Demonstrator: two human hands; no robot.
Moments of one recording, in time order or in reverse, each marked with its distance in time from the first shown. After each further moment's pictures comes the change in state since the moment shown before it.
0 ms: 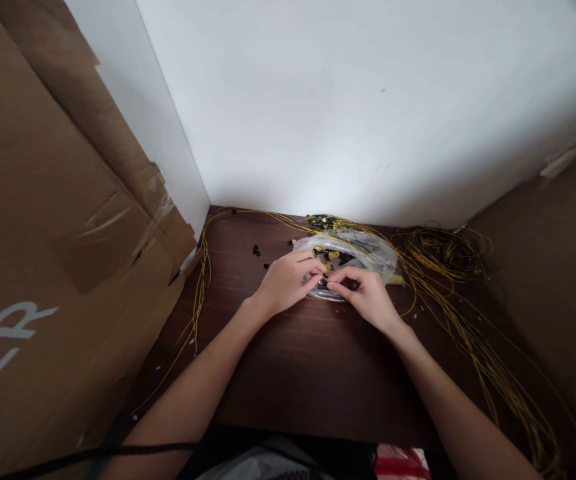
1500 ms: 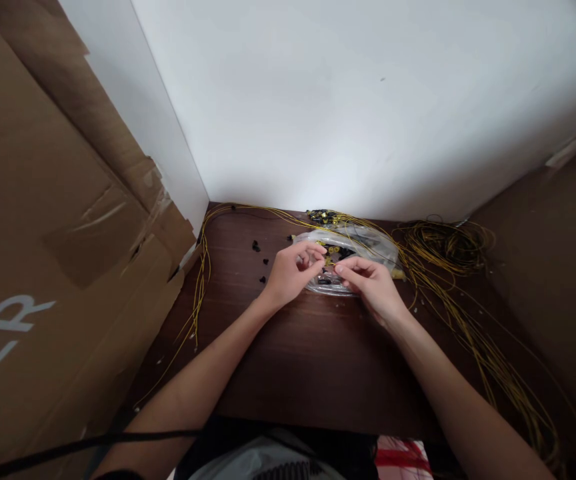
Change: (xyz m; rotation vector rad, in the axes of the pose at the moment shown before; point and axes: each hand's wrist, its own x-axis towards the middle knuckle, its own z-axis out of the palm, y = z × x) left_hand 0.004 0.006 0.017 -0.459 0.242 -0.319; right_hand -0.001 -0.010 0.000 0.603 0.134 0.361
